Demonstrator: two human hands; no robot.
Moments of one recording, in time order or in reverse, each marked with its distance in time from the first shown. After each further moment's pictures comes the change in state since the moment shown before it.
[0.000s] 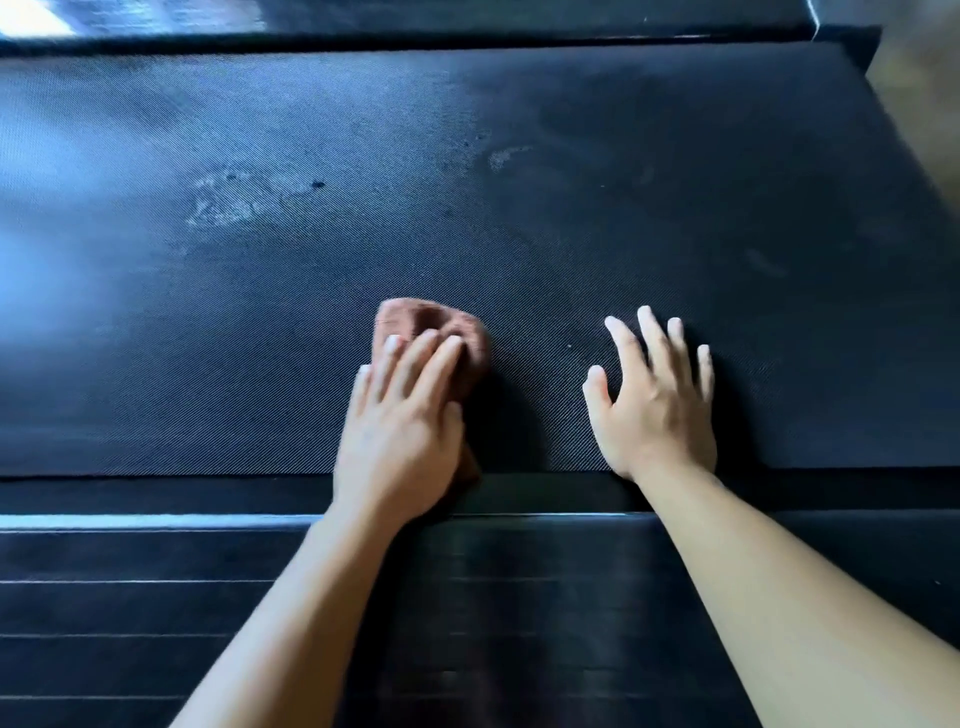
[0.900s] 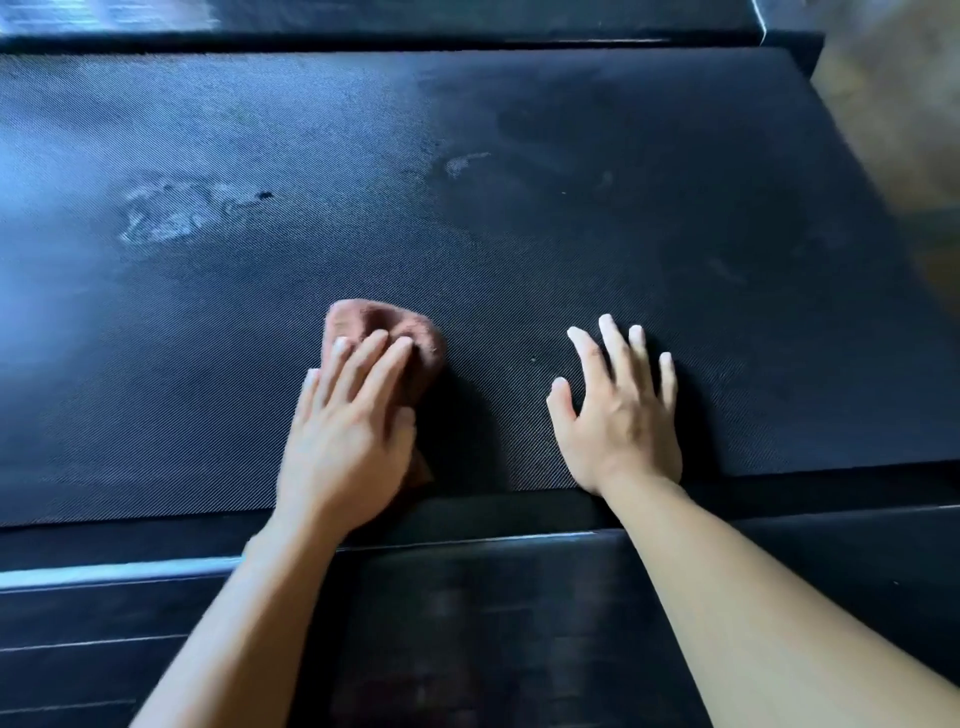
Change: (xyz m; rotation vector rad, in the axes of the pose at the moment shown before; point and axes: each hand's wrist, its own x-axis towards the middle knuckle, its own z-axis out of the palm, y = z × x) left_hand 0.019 -0.015 -0.003 -0.031 -0.034 0.018; right_hand 0.002 -0.001 0.002 -0.034 -0.027 0.011
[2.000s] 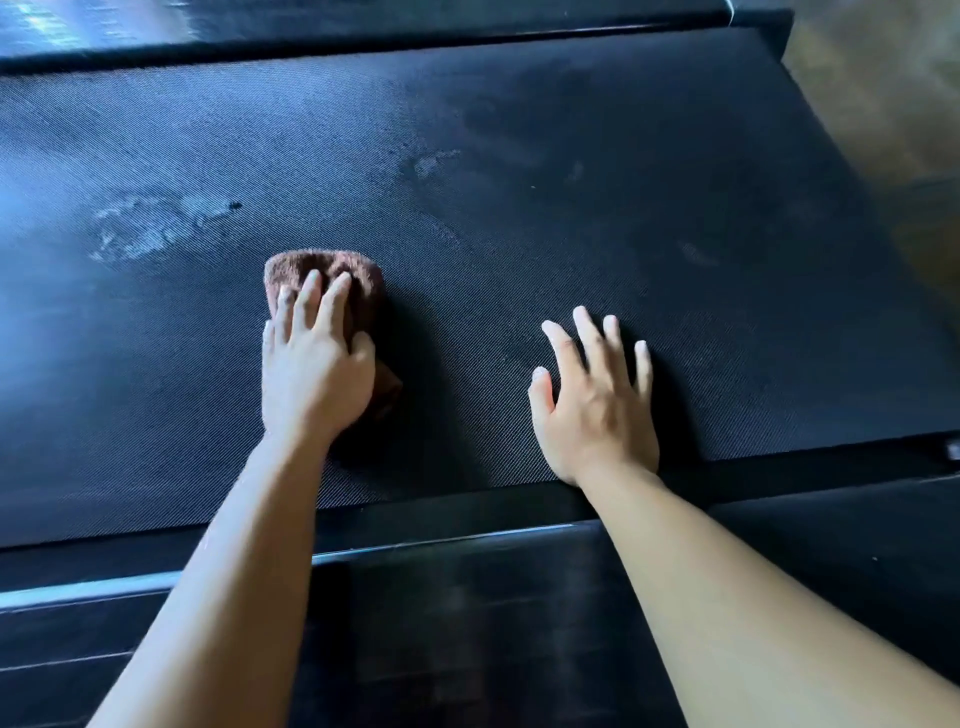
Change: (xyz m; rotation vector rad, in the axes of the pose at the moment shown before) left_hand 0.070 0.001 -0.002 -0.038 0.081 -0.236; right_hand 0.000 0.000 0.000 0.020 0.024 -0.003
